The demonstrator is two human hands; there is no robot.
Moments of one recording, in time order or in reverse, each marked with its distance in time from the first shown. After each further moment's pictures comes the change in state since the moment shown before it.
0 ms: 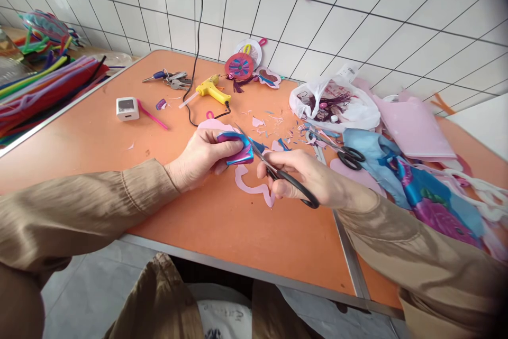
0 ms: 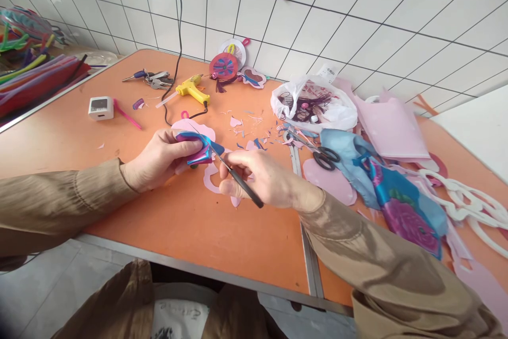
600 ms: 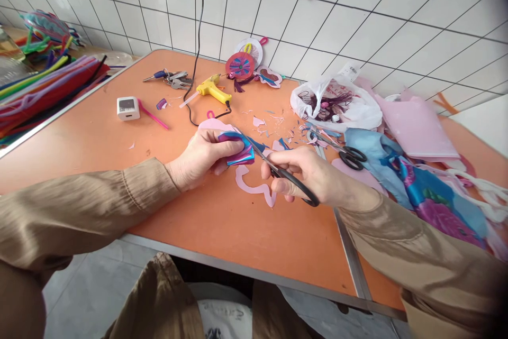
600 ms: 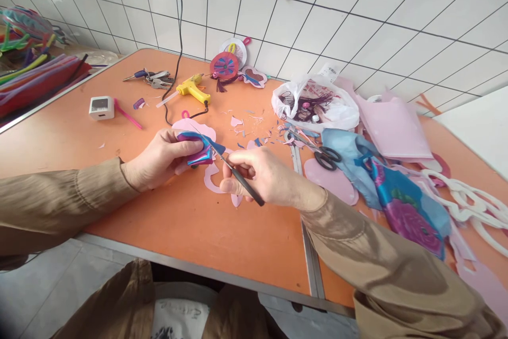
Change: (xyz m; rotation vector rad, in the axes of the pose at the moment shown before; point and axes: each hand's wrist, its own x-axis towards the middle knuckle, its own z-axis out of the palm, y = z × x) left_hand 0.000 0.002 0.000 -0.011 0.002 -0.050; right_hand 0.001 0.001 0.000 0.010 0.045 0.077
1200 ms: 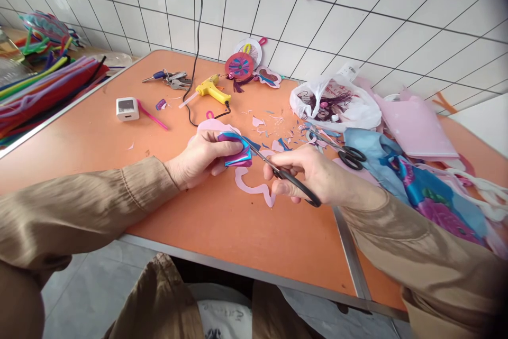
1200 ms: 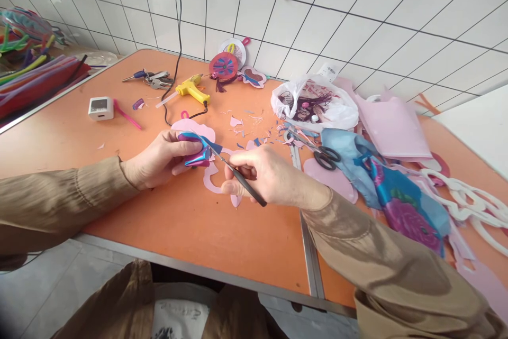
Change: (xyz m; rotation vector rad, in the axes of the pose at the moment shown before) left_hand 0.002 0.001 -0.001 -0.066 -0.039 -0.074; right_hand -0.001 0.002 -0.006 -0.109 -0.029 -0.034
